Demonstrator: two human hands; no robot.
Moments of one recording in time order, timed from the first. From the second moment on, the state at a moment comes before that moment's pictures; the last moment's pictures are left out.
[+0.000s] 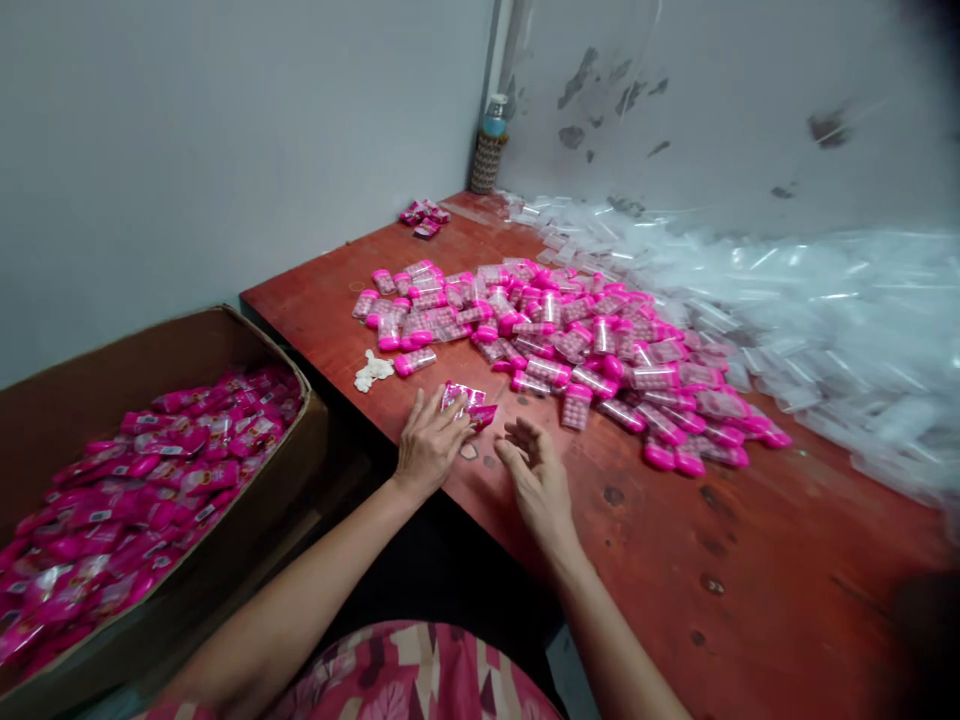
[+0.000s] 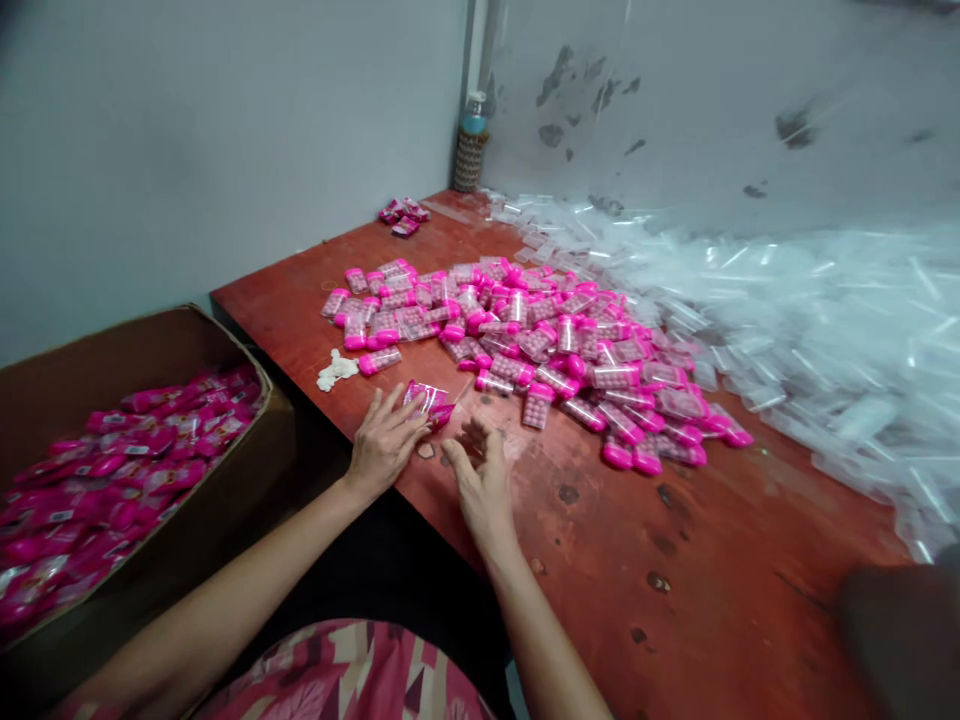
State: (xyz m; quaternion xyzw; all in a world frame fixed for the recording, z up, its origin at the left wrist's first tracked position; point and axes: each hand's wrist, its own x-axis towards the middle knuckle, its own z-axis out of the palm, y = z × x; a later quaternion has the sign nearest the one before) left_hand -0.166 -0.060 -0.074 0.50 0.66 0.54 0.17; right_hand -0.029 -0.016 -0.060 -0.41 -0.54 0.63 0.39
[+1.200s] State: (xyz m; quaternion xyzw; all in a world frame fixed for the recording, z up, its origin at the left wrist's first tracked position) left_hand -0.133 -0.067 -0.059 -0.11 0.40 0.70 0.58; right_hand 0.013 -0.044 -0.048 -0.42 -0.59 0.66 0.20
